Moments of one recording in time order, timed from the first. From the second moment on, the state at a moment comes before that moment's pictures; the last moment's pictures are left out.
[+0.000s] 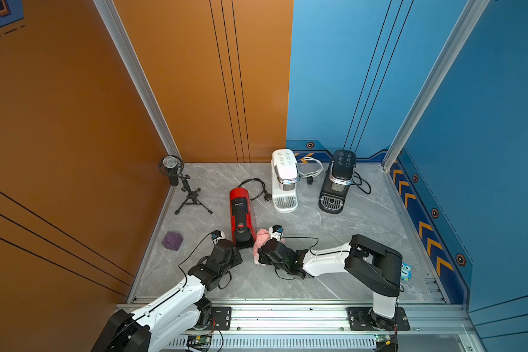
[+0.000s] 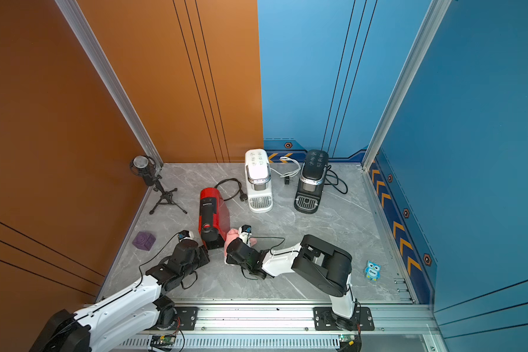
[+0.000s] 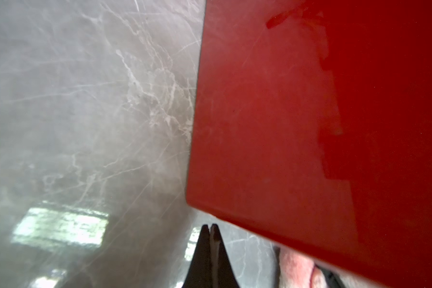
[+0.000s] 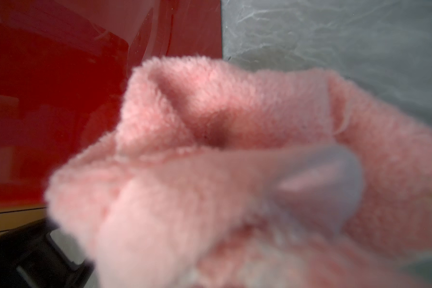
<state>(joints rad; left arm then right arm) -0.48 0.91 0.20 -0.09 -0.16 -0.85 1.15 1.89 0.91 0.28 0.23 1.11</state>
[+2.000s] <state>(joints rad) -0.48 1.00 0.43 -0.06 -0.06 -0.76 0.91 1.64 0.88 -0.18 0.15 0.91</state>
